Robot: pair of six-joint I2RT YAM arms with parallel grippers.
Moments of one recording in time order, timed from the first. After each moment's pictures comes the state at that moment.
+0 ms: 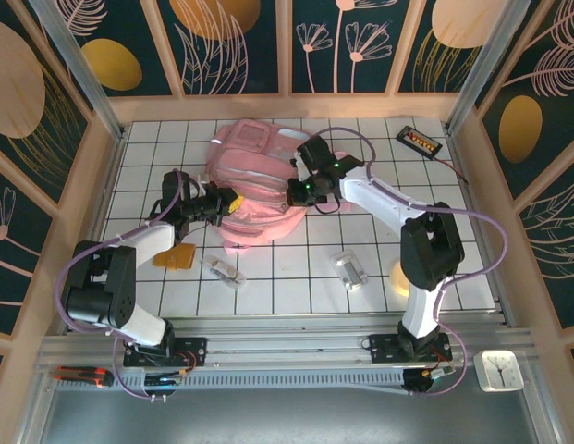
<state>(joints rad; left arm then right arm) -0.17 1.53 0.73 0.30 0.75 -1.30 0.62 1.84 1.52 -0.71 -0.24 0.42</state>
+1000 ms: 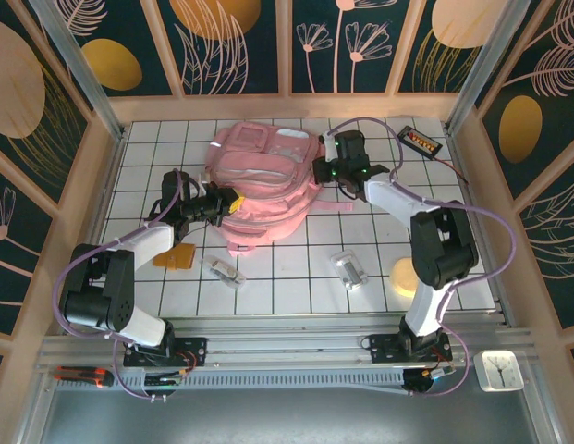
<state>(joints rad) -0.18 1.51 0.73 0.28 0.76 -1.29 0.41 1.82 1.30 -0.11 -0.16 0.15</state>
